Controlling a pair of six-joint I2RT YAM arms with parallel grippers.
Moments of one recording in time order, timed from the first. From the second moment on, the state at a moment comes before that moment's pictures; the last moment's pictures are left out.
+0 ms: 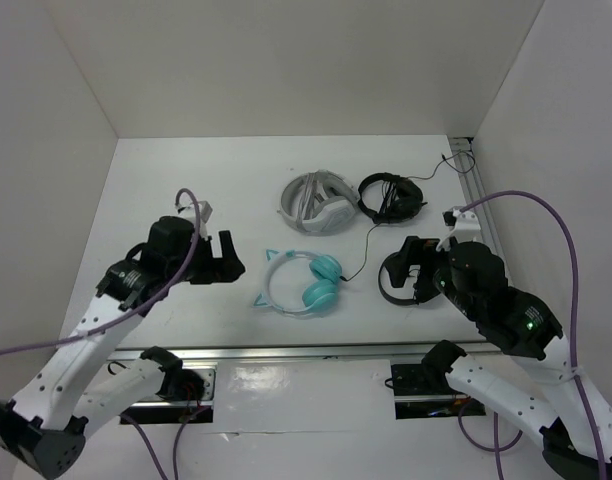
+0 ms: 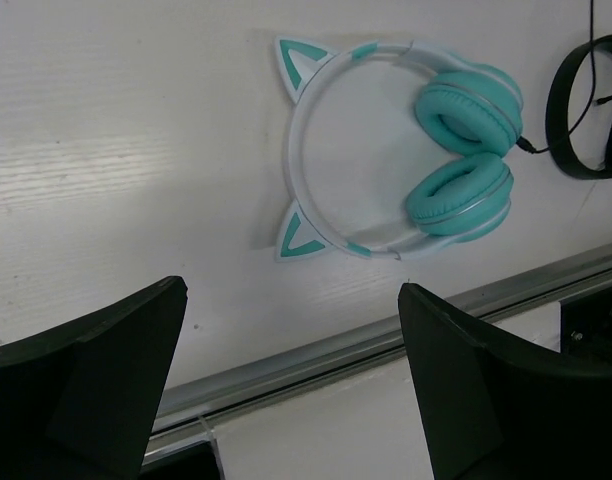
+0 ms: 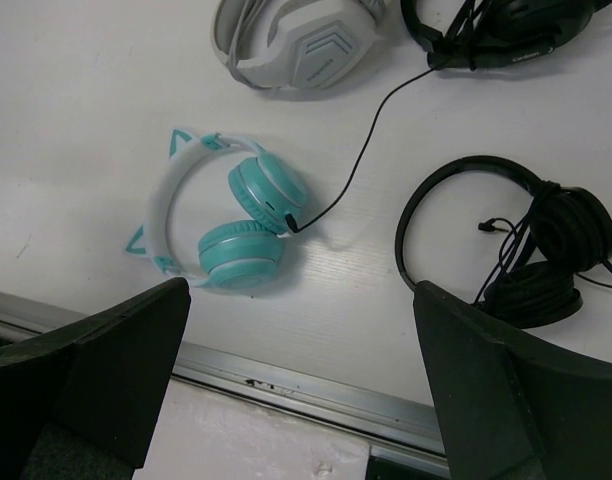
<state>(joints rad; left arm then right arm) -0.43 0.82 0.92 -0.81 0.03 -0.48 0.66 0.60 1.02 -0.90 0.30 0.51</state>
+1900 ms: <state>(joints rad) -0.96 1.37 0.99 -0.88 -0.47 -0.82 0.67 0.52 1.01 -0.83 0.06 0.36</state>
